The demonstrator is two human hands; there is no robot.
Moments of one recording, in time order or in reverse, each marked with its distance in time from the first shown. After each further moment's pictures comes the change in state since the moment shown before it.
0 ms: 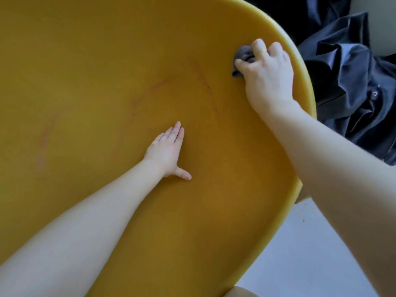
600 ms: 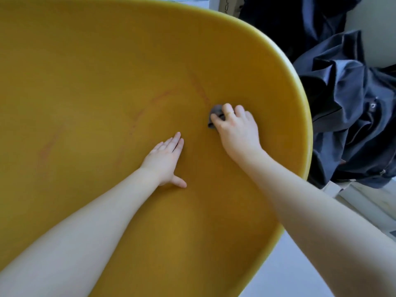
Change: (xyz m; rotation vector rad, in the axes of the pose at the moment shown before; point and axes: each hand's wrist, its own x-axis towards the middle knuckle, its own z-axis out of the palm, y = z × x) left_hand 0.003 -0.007 -0.008 0.021 -0.019 0.043; right_hand -0.048 -0.056 0.031 0.090 0.098 -0.072
